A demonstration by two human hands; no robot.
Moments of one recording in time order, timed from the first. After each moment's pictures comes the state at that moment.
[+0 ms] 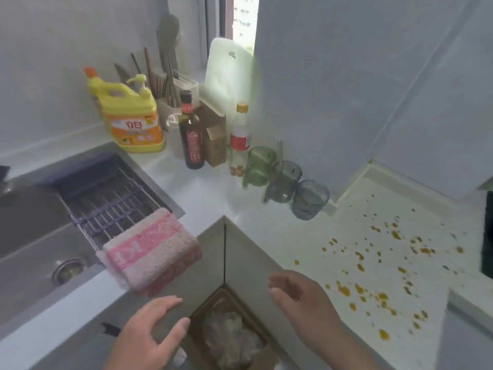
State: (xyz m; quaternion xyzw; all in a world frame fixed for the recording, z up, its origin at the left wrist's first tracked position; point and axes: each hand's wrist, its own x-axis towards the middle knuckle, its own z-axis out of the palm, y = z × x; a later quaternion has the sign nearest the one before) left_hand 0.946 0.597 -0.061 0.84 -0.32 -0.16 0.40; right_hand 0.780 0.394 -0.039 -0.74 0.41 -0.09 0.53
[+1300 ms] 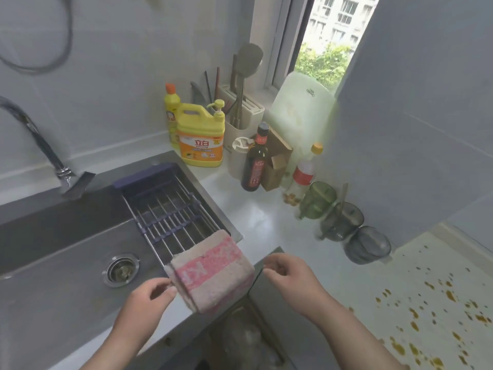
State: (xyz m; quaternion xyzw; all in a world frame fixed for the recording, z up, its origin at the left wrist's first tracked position) left_hand 1.111 0.648 -0.048 0.83 -0.04 -0.30 0.46; right_hand 0.971 0.410 -0.003 -0.82 0.34 0.00 0.47
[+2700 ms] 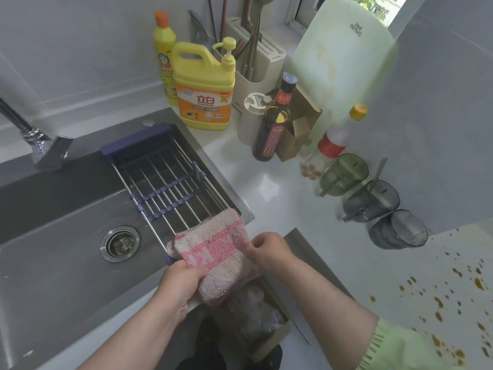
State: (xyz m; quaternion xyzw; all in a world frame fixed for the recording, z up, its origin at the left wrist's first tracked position) left_hand 1.136 0.571 -0.093 0.68 0.23 -0.43 0.55; right_hand 1.069 0.401 -0.096 -0.78 0.43 0.16 0.42
